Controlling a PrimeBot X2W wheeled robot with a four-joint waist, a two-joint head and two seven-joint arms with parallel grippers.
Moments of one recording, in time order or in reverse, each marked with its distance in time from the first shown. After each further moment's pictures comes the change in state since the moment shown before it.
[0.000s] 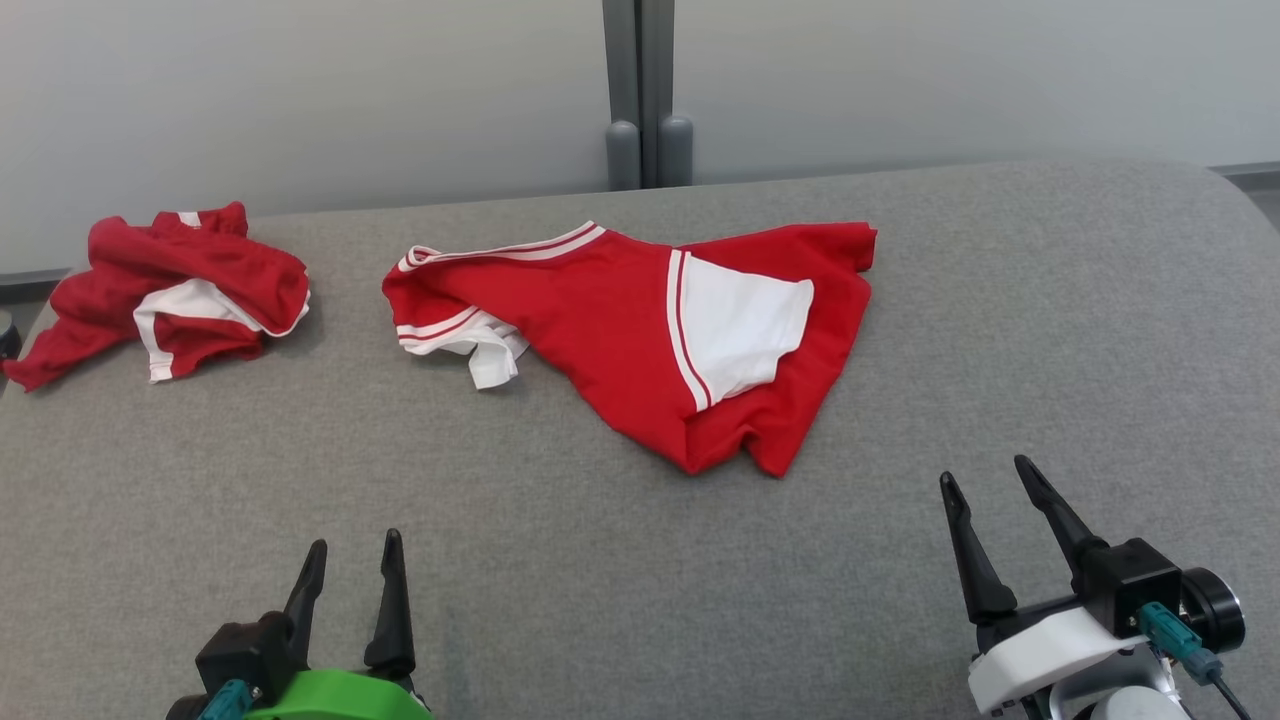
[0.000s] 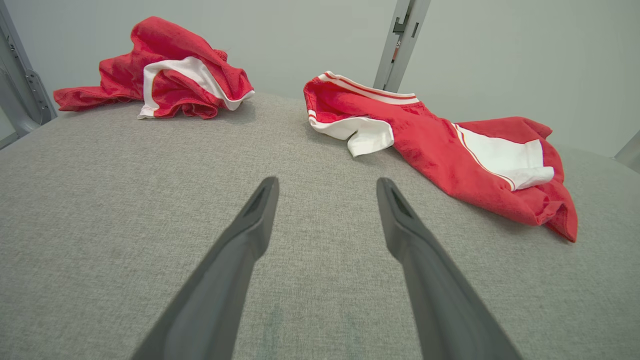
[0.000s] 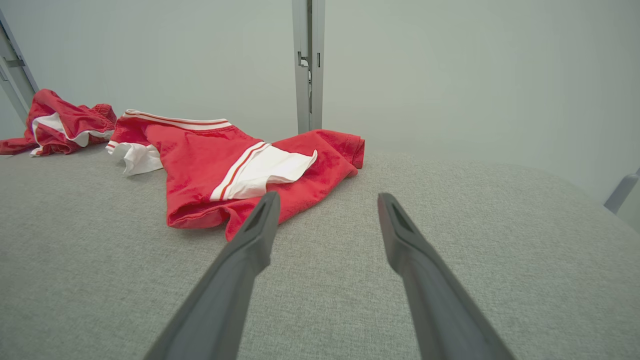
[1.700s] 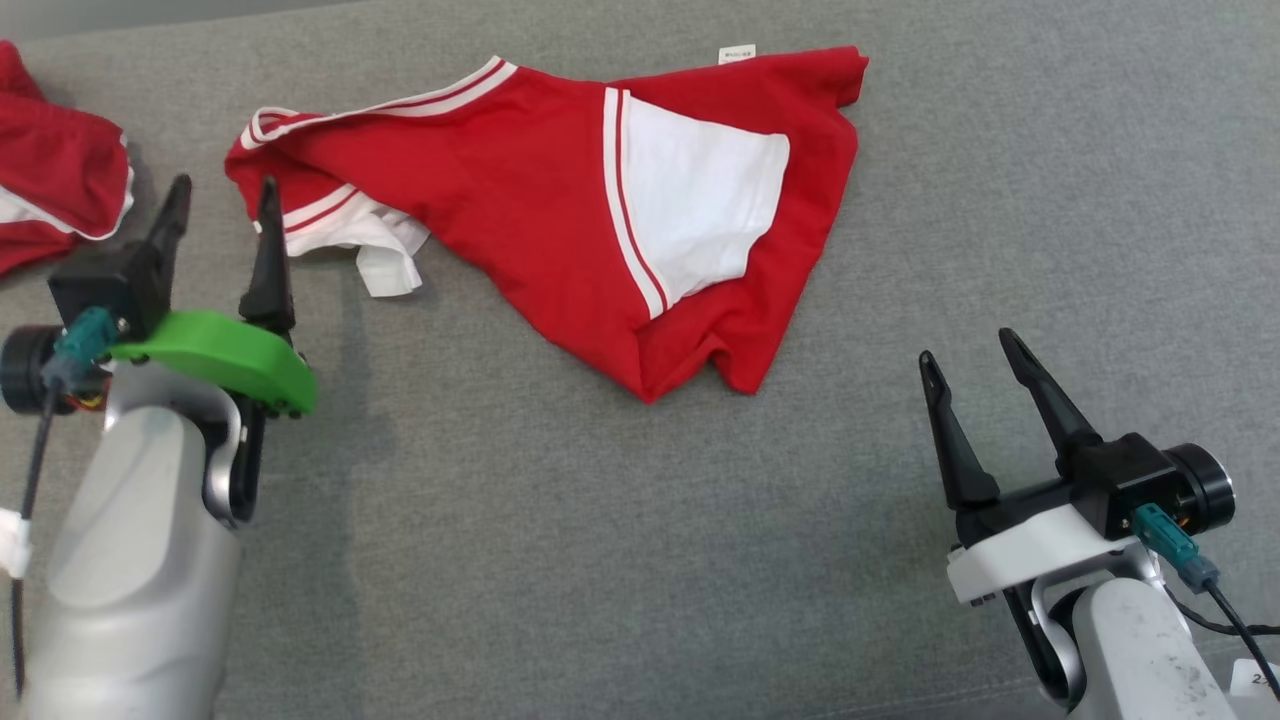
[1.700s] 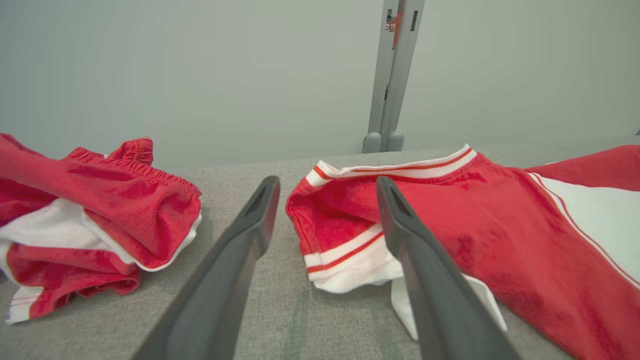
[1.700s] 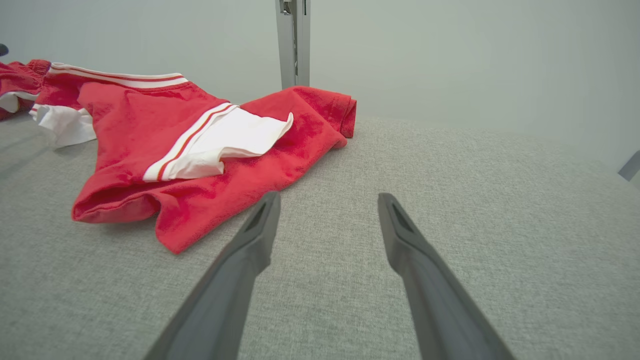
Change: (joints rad) left arm -0.679 0.227 -0.171 0.339 -0.097 0.023 0.000; right arm -0.169 0.000 0.029 -0.036 -0.019 0.000 0.000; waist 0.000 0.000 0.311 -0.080
